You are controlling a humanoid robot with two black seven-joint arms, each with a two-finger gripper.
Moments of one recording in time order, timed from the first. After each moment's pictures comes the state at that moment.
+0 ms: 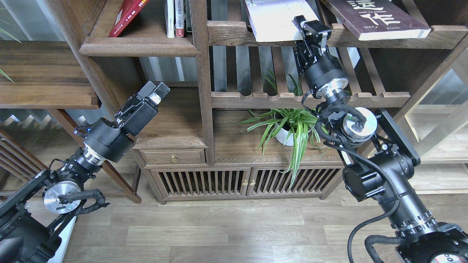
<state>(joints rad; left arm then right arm) -0.29 0.35 -1.00 -1.43 0.26 -0.49 -0.19 0.50 -0.09 1.24 1.29 0.36 0.09 0.09</state>
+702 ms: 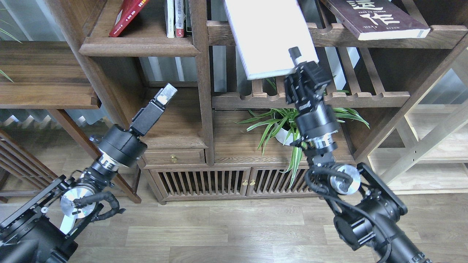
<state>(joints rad) -0.29 0.28 -0.92 -1.41 0.05 -0.49 -0.16 0.28 -0.07 1.09 1.33 0.35 0.58 0.08</state>
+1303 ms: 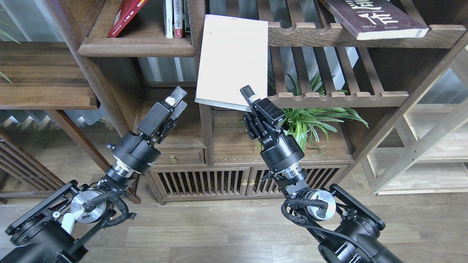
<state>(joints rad) -0.28 0.26 -0.87 -1.44 -0.17 -0.49 -0.08 0.23 -0.03 0.89 1.33 0.34 0.58 0.08</state>
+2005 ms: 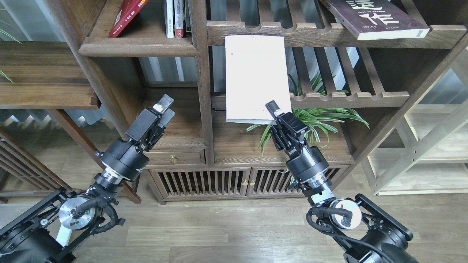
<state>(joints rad) -0.25 0.31 -0.87 -1.43 -0.23 -0.49 -0.09 0.15 -0.17 0.92 1.33 0.34 0.58 0.09</state>
